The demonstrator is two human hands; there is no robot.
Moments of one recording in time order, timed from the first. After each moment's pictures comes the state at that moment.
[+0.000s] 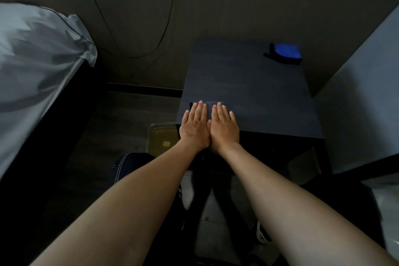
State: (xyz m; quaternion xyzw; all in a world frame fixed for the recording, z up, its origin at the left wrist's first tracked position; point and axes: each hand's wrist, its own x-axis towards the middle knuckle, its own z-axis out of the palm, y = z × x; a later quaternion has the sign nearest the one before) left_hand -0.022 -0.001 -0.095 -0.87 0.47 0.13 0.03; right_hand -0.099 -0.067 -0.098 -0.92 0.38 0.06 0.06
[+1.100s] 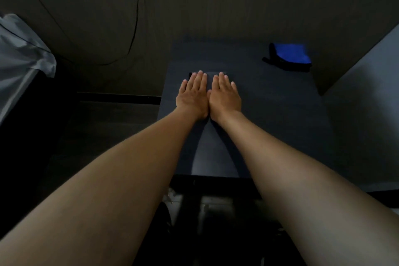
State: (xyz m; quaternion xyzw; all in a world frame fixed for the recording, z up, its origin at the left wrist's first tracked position) left_hand 0.086 -0.190 -0.104 -0.86 0.50 0.11 0.02; right_hand 0.003 -0.246 -0.098 -0.90 0.42 0.06 0.07
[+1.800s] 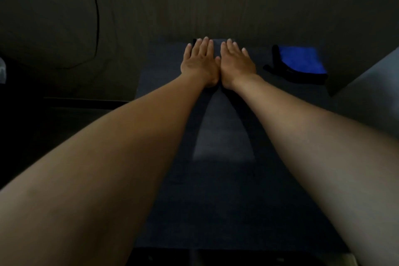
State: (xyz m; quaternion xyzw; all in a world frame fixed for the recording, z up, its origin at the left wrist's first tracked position) left_hand 0.140 -0.352 -0.106 -0.85 0.51 0.10 0.00; right_hand 0.055 -0.414 -0.101 -0.90 0.41 0.04 0.09
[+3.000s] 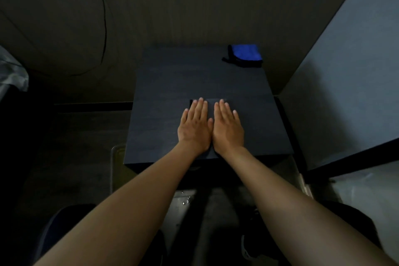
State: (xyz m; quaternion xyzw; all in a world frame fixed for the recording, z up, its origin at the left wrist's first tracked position) left_hand -0.054 -0.150 -0.105 -0.84 0.54 0.11 -0.03; right_hand -0.147 -0.199 -0.103 -0.89 0.46 0.01 0.08
